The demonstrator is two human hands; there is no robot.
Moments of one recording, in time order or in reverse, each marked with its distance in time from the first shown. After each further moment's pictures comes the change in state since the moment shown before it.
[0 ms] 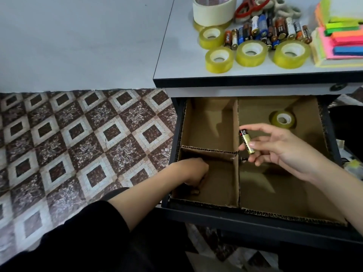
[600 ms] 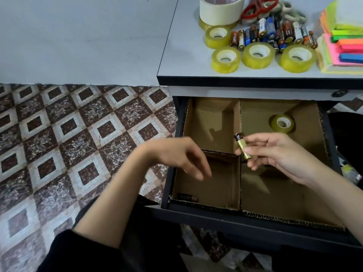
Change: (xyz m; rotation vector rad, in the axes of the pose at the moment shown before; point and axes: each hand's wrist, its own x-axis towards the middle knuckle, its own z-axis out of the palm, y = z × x) left_hand -0.072 -0.026 -0.052 -0.648 -0.025 0.278; right_hand 0.001 -0.003 0.010 -0.078 -0.008 0.019
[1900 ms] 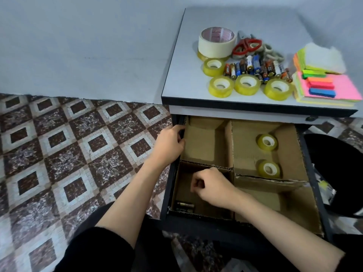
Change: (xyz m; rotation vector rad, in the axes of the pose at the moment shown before) left_hand 0.040 -0.046 -0.010 0.215 1.104 -0.106; right_hand 0.030 0.032 0.095 -0.911 -0.099 -0.126
